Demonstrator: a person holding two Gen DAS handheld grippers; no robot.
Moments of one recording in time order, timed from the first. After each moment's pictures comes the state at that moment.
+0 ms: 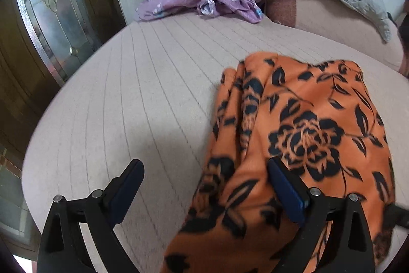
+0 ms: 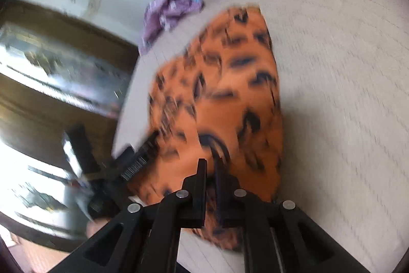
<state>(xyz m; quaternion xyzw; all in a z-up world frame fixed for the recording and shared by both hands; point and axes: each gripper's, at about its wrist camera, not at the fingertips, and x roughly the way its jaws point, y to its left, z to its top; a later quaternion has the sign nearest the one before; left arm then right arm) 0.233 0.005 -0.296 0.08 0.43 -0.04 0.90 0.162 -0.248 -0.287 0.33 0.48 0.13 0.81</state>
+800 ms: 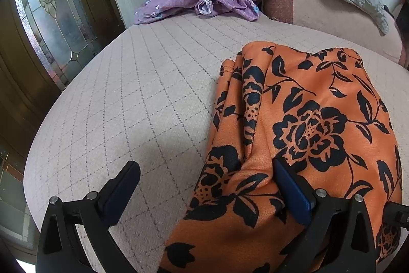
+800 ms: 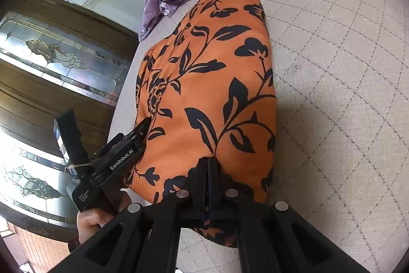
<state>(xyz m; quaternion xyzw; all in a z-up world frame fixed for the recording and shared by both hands) 0.229 0.005 -0.302 0.10 0.41 -0.03 0.91 0.169 -0.250 -0.304 0.34 0.47 0.15 0.80</state>
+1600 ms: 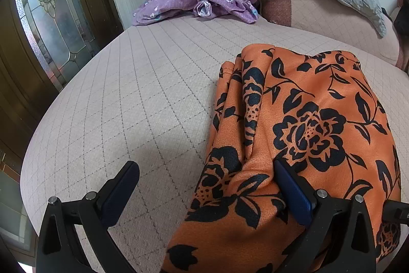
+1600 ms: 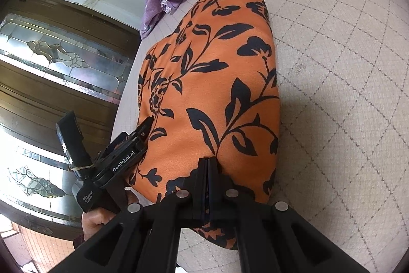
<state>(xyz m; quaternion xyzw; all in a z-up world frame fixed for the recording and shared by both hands) 0.232 0.008 -0.304 0.10 0.40 -0.04 0.91 0.171 -0.255 -0.304 0.34 0.48 0.17 0.79</state>
